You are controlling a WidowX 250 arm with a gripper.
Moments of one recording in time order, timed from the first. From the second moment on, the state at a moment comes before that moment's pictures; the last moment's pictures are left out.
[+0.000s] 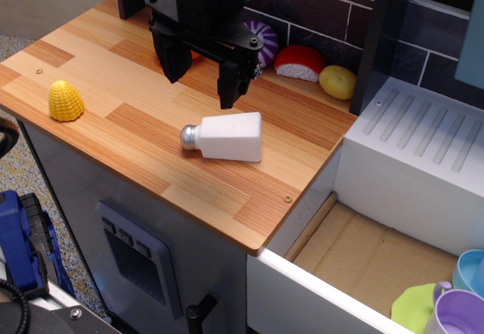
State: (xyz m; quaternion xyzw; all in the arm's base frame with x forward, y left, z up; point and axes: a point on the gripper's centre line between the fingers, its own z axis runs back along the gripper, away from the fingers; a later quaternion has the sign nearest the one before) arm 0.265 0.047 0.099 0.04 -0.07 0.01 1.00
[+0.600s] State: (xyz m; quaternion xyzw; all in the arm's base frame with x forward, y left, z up) arm 0.262 0.044 0.087 0.09 -0.11 -0.15 0.98
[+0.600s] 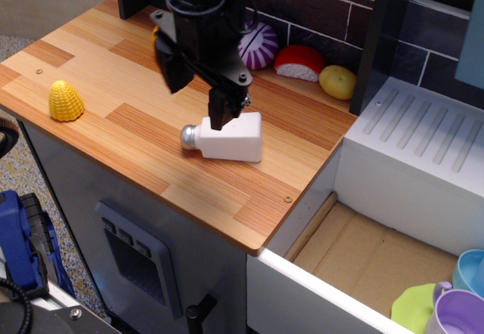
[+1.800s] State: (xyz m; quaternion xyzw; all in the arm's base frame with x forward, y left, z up) arm 0.281 0.050 0.042 0.01 -0.19 -0.29 0.94
